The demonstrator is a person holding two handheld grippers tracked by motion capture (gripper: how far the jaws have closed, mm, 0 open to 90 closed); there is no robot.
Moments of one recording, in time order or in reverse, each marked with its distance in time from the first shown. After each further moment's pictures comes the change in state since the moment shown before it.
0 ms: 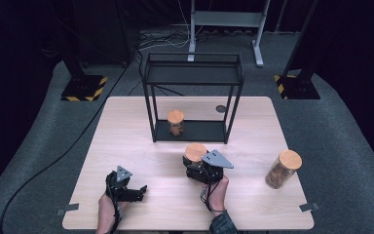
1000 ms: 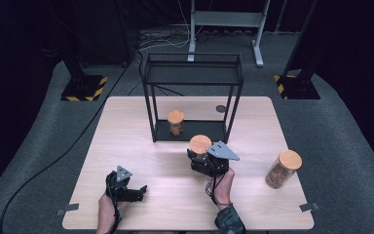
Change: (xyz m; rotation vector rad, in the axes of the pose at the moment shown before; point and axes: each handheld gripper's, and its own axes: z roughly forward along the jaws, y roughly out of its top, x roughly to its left) left arm 0.000 0.000 0.000 0.000 0.000 0.001; right arm -0.015 0.029 -0.008 -0.013 -0.016 -0.027
